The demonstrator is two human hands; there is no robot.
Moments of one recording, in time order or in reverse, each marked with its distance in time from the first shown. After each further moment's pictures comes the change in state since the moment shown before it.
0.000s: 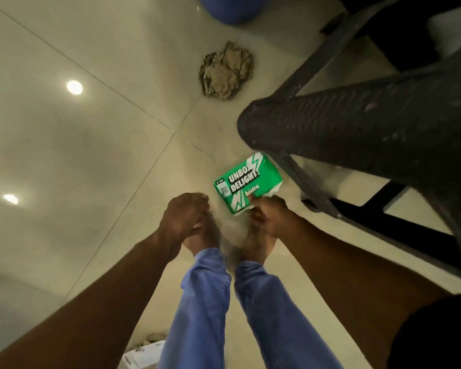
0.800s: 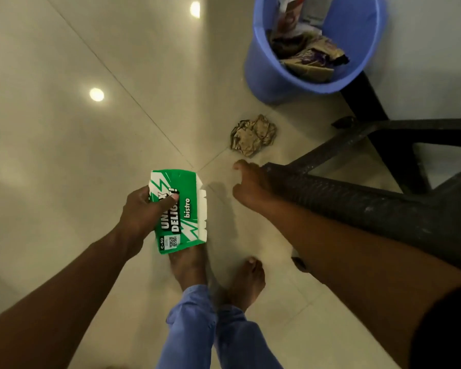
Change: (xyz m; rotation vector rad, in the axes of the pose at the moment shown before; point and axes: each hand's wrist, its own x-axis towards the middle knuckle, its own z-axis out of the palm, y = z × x) left_hand 0.006 0.070 -0.087 -0.062 0.159 0.436; right_hand -0.108 -0.192 0.077 -1.330 0.074 -0.904
